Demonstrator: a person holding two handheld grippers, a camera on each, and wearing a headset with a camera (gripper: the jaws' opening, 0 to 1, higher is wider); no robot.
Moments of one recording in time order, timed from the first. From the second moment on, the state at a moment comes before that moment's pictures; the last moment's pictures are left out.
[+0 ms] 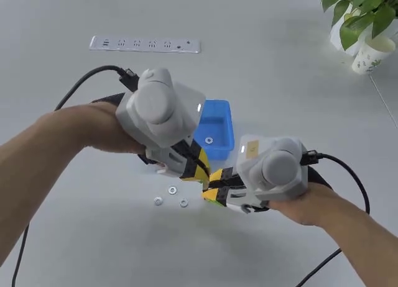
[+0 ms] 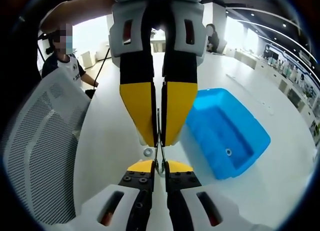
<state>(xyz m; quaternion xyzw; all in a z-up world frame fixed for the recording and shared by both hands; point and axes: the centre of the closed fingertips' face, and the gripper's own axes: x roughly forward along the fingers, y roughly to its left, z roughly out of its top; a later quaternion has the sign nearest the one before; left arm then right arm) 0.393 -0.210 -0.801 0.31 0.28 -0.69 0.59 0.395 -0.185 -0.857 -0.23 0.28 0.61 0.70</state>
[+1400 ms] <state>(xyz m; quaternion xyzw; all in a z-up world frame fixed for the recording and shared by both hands) 0.400 -0.207 -0.768 0.31 0.28 -0.69 0.59 0.403 -0.181 -0.826 -0.24 0.27 0.62 0.70</state>
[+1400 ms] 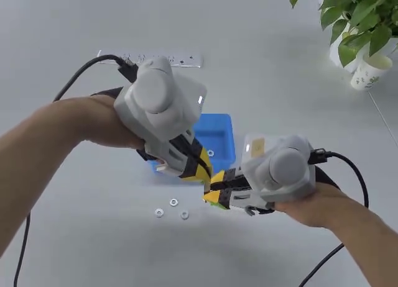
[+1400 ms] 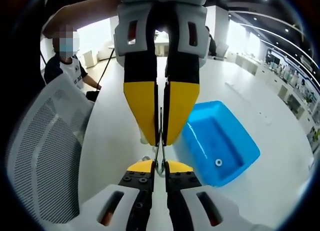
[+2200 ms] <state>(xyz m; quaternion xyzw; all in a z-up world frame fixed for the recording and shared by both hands) 0.438 -0.201 -0.739 0.32 0.27 -0.68 0.60 0.441 -0.176 -0.796 -0.25 0.25 0.61 0.71</state>
